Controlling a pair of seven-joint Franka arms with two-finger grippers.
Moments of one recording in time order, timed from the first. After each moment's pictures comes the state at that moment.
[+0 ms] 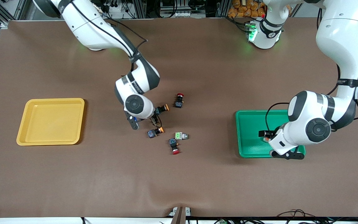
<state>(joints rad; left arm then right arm) 0.10 0.64 -0.37 -1.50 0.23 1.93 -0.23 0.54 0.67 0.08 -1.66 0.13 2.13 1.62</state>
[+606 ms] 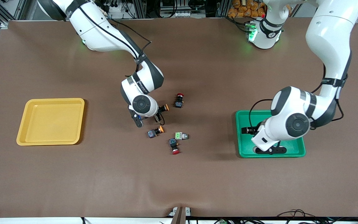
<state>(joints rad) 0.05 0.64 -0.43 -1.51 0.19 1.94 -0.44 0.55 0.71 0.08 -1.67 0.14 2.13 1.62</state>
